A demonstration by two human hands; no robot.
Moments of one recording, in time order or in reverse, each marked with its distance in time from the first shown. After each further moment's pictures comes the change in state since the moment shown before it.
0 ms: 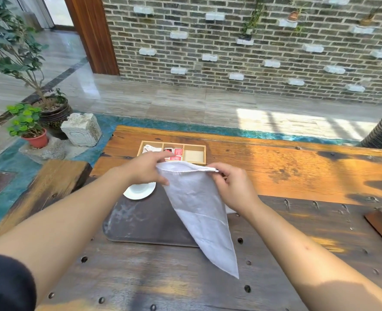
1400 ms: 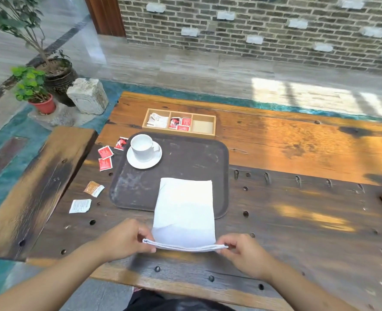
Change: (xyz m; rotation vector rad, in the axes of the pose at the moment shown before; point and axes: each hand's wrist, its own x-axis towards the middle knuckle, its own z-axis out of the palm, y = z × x) left_hand -0.180 -0.038 0.145 -0.228 -0.324 -0.180; right_hand -0.163 0.092 0.043 0.021 -0.689 0.267
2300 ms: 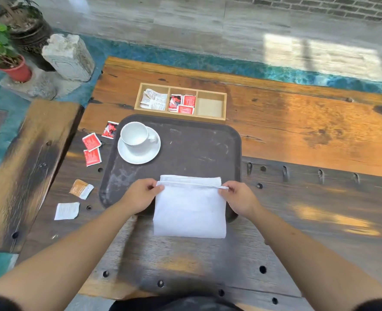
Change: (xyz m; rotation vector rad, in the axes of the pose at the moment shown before) left_hand 0.164 -0.055 -0.042 -0.325 0.296 -0.282; right_hand 0.183 0.039 -0.043 0.143 0.215 0.363
